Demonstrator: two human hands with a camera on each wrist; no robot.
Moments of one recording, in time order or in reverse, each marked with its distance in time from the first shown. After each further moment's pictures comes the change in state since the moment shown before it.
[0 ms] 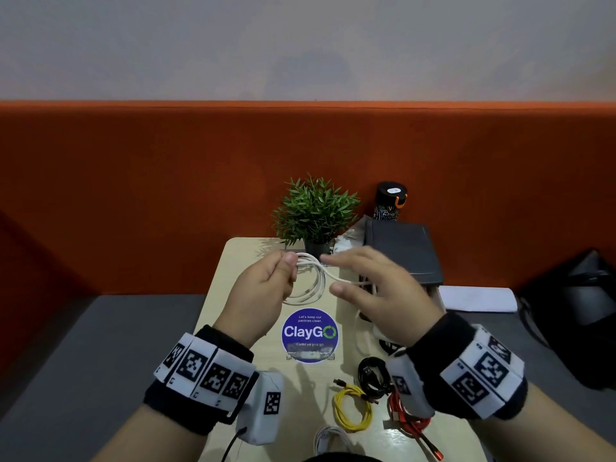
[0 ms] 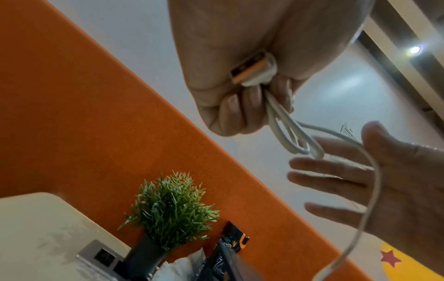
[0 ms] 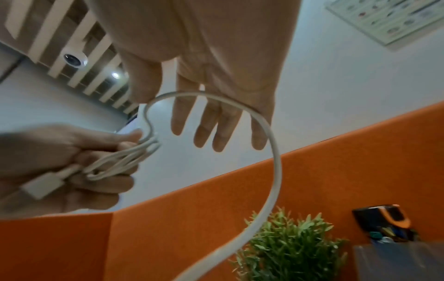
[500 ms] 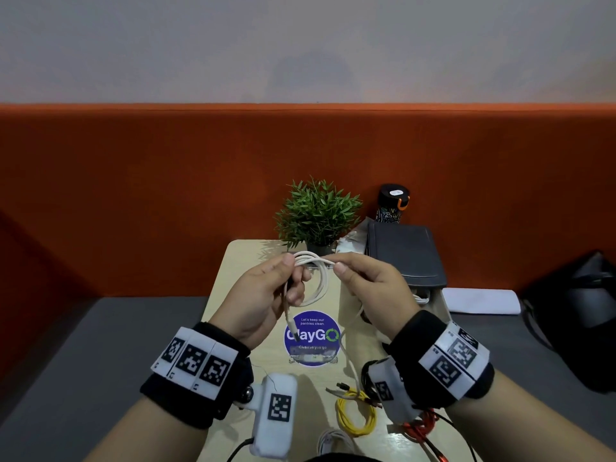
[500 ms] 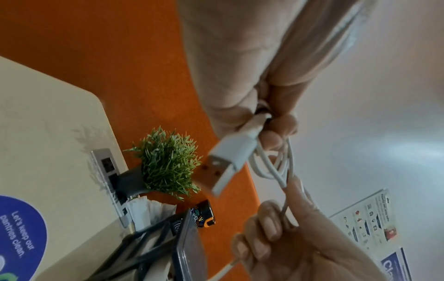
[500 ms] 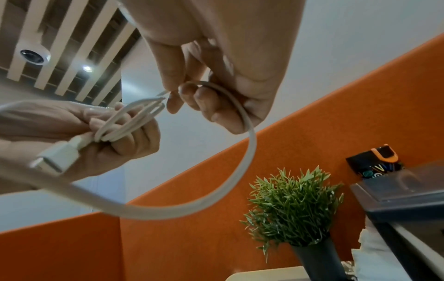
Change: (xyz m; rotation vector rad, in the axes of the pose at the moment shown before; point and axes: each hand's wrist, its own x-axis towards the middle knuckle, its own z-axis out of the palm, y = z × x) left_hand 0.004 0.007 -0.003 -0.698 -0.162 -0.226; right_hand 0.019 0.009 0.027 0.455 0.136 0.119
